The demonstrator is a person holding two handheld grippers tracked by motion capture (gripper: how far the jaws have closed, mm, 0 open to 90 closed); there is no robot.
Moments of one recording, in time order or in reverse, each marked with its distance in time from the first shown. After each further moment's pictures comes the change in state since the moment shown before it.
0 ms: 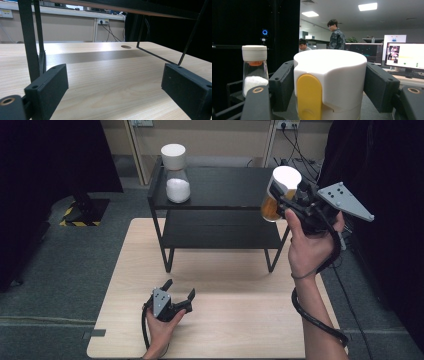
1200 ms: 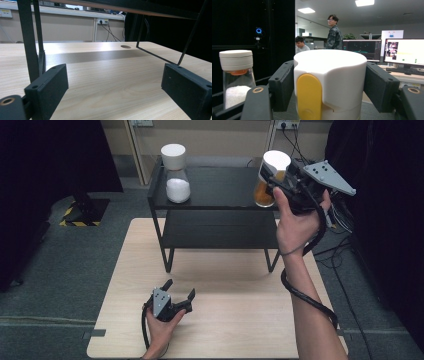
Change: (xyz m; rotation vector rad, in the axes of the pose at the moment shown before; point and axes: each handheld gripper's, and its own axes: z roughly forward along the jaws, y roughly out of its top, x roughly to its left) left arm 0.001 0.000 0.000 0.002 -0.003 -0.002; right arm 0.000 0.011 0.049 0.034 -0.028 0.017
